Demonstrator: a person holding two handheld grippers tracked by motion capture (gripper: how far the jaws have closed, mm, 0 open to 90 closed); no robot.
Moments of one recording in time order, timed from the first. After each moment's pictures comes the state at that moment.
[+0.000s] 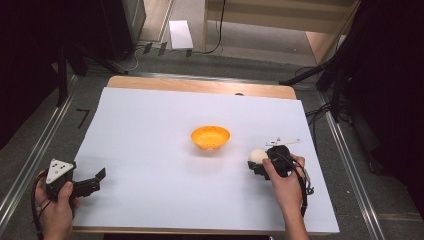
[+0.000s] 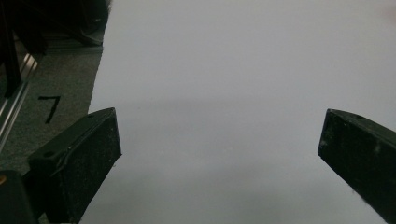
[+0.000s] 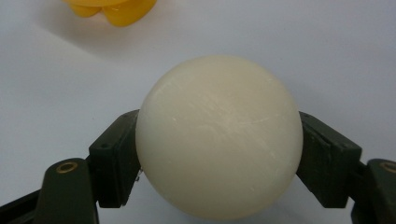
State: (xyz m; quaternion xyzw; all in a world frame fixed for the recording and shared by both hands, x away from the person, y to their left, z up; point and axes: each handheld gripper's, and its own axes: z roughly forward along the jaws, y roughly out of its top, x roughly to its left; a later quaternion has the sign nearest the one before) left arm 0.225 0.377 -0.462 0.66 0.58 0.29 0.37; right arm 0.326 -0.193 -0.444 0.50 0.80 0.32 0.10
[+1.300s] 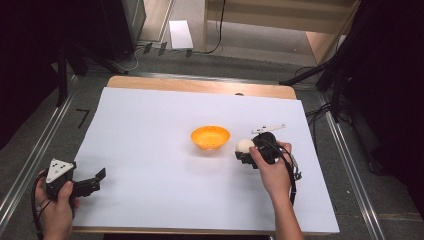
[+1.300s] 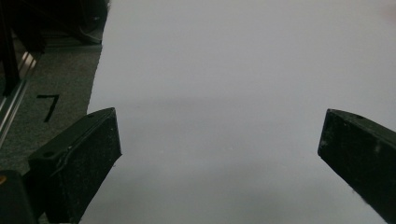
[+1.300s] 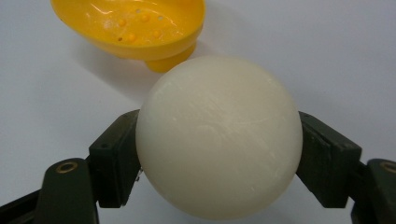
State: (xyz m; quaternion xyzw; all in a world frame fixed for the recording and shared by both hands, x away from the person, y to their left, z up) left arm 0.226 0.377 -0.463 0.66 0.58 0.29 0.37; right arm 0.352 -0.156 -0.423 0.47 0.82 0.33 0.09
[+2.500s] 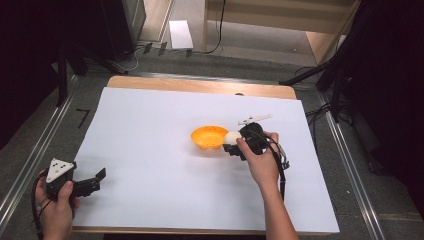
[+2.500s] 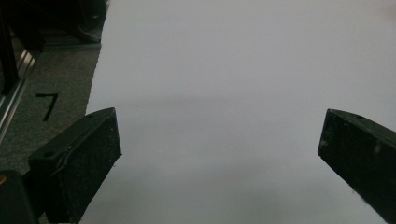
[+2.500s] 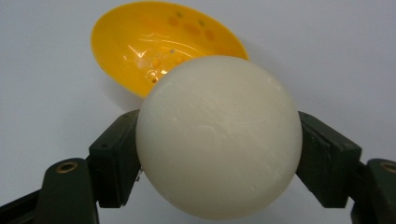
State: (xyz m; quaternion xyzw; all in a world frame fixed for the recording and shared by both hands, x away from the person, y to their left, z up) left arm 0.226 0.377 -0.463 0.66 0.58 0.29 0.37; right arm 0.370 -0.121 -0.409 0.45 0.82 0.34 0.08
